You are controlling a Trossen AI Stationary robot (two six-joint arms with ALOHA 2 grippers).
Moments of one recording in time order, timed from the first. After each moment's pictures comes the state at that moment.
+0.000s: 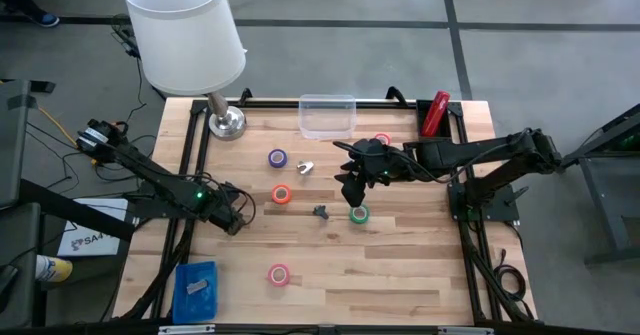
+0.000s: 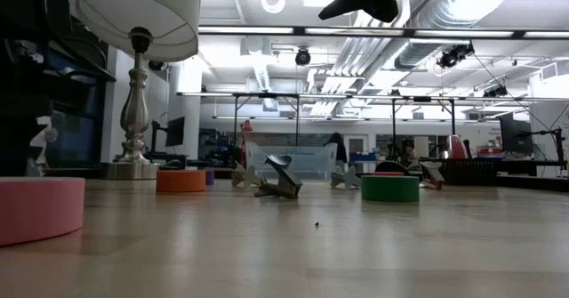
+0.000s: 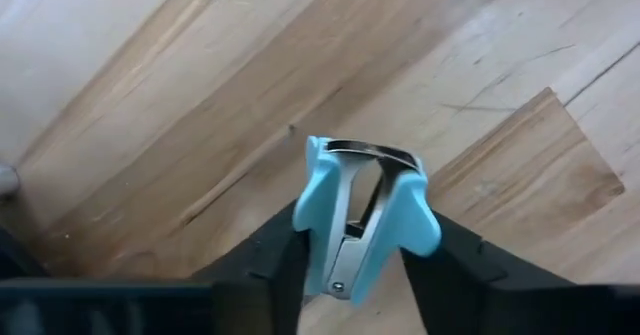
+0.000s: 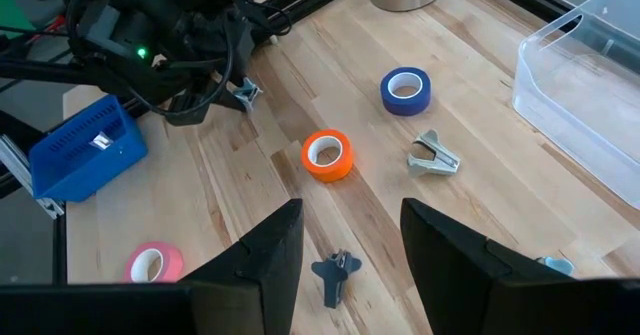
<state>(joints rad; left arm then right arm) -0.48 1.14 0.47 -0.81 -0.21 -1.34 0.09 1.43 1.28 -0.50 0.26 0.59</state>
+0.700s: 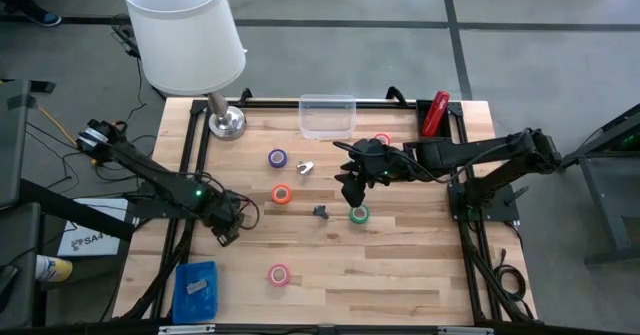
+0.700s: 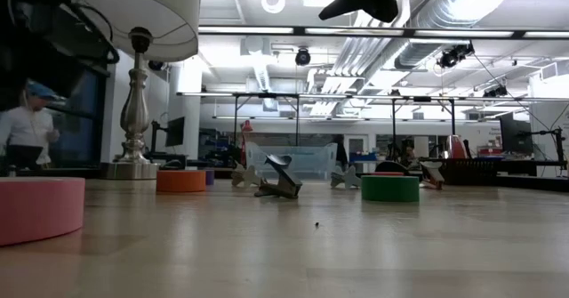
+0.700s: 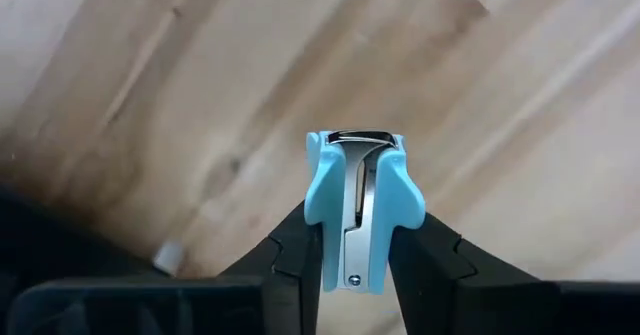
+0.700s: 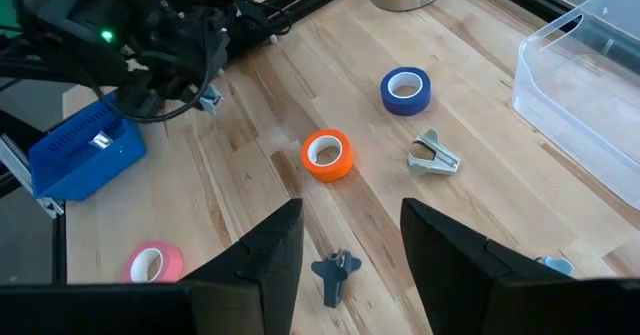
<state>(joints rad) -0.48 1.14 0.62 -0.96 0.07 -1.17 0.09 1.43 1.28 -0.50 0.26 0.59</state>
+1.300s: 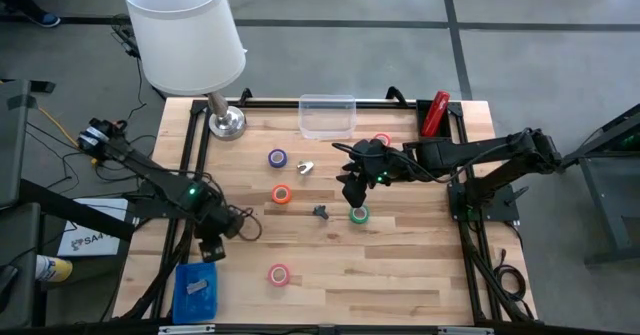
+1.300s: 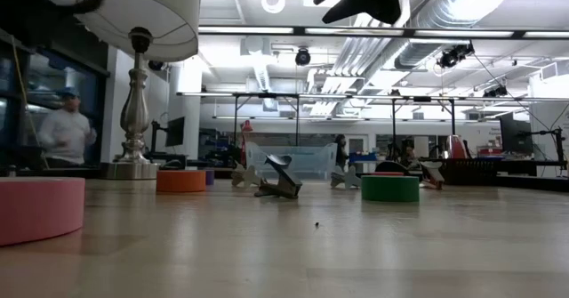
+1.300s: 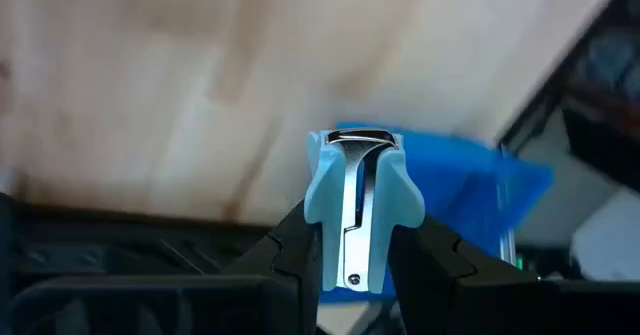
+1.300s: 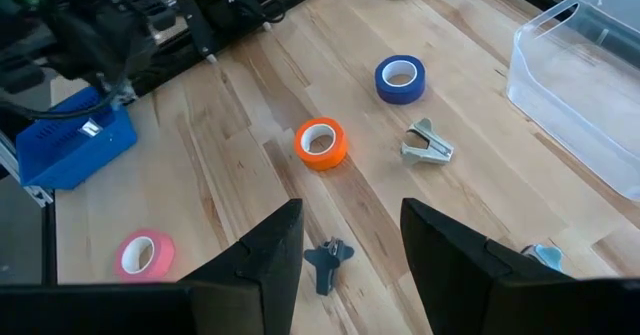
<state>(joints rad) -0.53 1.14 0.79 -1.01 0.43 -0.97 0.09 1.43 1.28 -0.53 0.26 0.58</state>
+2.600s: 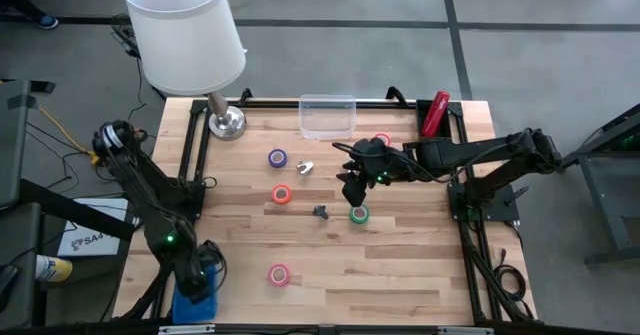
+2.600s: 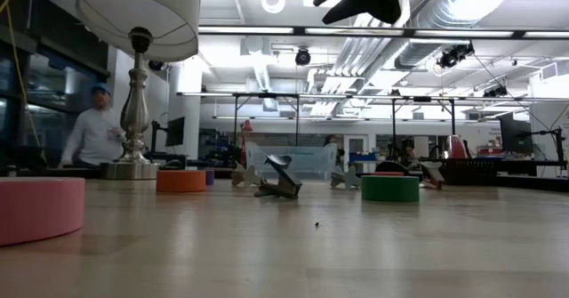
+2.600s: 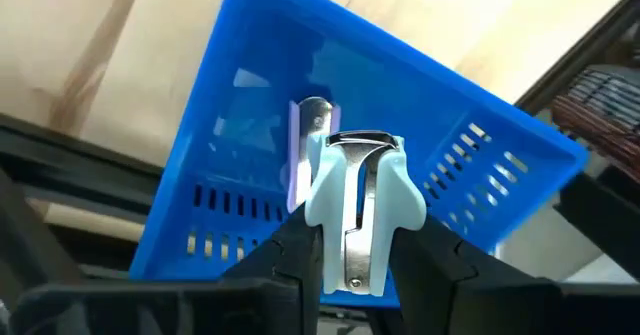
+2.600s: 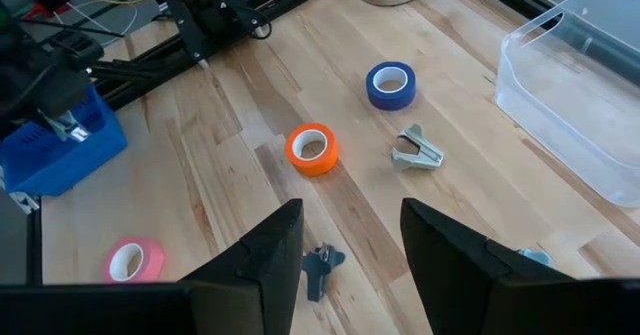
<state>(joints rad) -1.03 1.31 0.79 -0.68 0.27 -1.68 0.09 1.43 1.28 -0.53 0.28 0.58</state>
